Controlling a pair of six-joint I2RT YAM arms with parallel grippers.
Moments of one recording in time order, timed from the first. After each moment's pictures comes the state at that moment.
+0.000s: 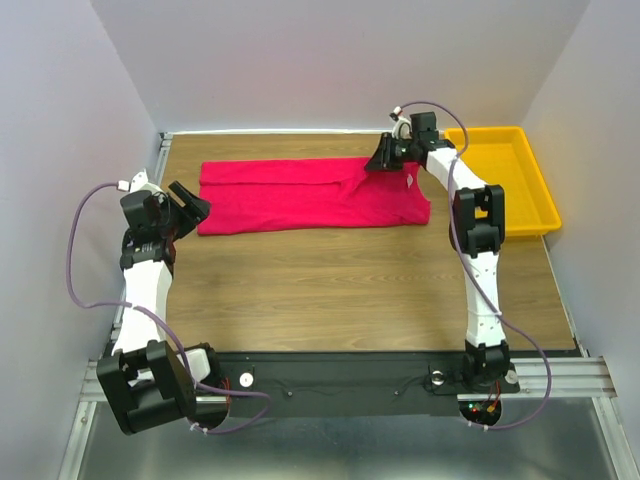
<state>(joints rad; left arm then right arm) 0.27 1.09 0.78 -0.16 0.29 -0.51 0.15 2.47 2.15 -0.41 -0.71 0.27</state>
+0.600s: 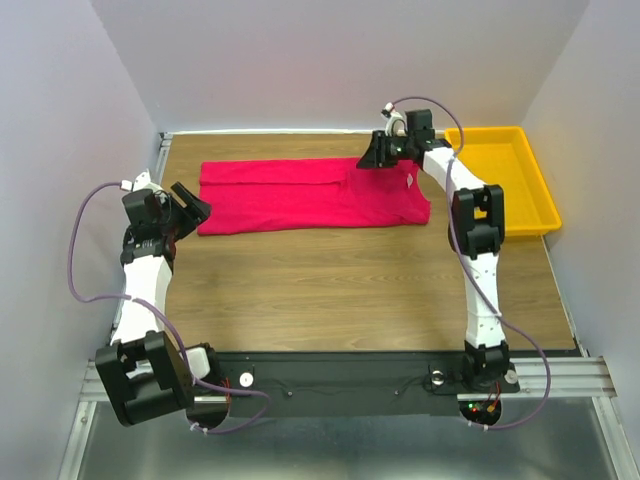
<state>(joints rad) 0.27 1.12 0.79 -0.18 0.29 -0.49 0.18 2.51 2.21 -0.35 -0.77 0.21</state>
